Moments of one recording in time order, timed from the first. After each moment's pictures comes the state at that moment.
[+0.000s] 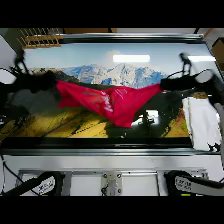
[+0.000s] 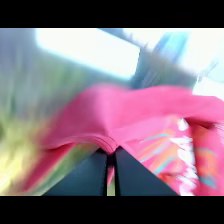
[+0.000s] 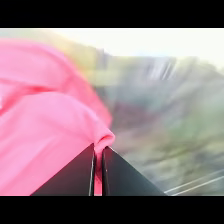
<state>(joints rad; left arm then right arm) 0.15 -1.25 1.33 1.11 -1.02 -1.63 -0.13 -1.38 1.31 -1.02 0.95 1.23</state>
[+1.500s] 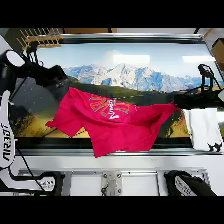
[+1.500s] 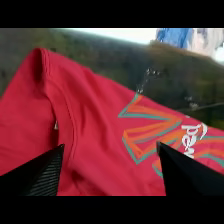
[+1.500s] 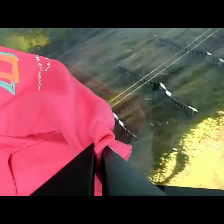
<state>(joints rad) 0.06 -1.52 1.60 1.21 -1.25 -1.64 -0.14 -1.01 1.08 -1.26 1.21 1.49</state>
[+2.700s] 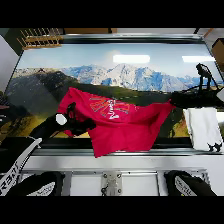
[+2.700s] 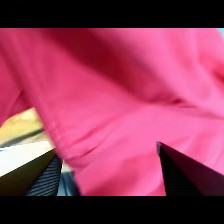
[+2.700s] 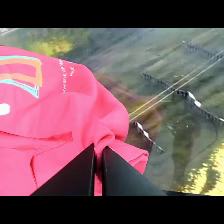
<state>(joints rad) -0.28 -1.27 0.63 0.94 -0.74 -1.68 -0.14 -1.02 1.08 -1.18 1.19 1.49</state>
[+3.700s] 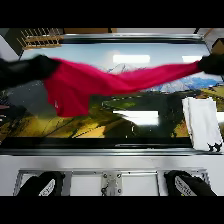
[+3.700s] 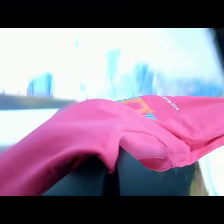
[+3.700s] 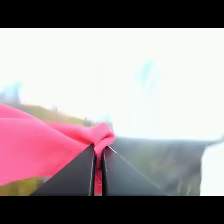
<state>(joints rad) -0.07 -0.88 1.46 1.05 -1.06 -1.65 -0.14 -1.02 1.61 -1.28 1.19 1.49</state>
